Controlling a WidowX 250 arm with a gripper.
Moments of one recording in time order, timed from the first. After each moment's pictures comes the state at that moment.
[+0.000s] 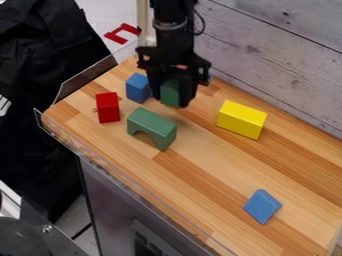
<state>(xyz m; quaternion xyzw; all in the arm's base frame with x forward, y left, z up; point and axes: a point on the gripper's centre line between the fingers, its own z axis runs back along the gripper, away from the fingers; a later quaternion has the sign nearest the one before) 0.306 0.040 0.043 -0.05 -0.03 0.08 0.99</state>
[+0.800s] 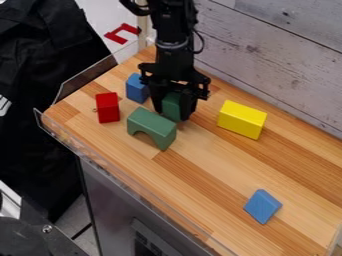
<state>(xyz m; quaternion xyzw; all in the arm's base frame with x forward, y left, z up) 0.310 0.040 0.020 -0.05 -0.02 0.10 0.99</state>
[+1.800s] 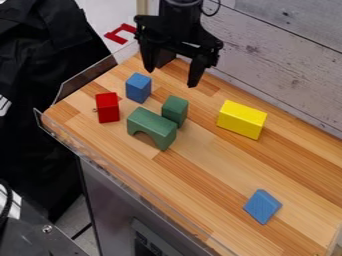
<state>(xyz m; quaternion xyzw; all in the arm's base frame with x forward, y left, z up) 0.297 0.026 0.100 0.06 -0.10 0.12 0.99</state>
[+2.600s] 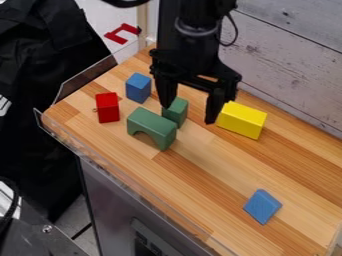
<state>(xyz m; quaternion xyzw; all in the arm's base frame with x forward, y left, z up) 0.270 -0.016 0.079 -0.01 -0.05 0.08 1.00</state>
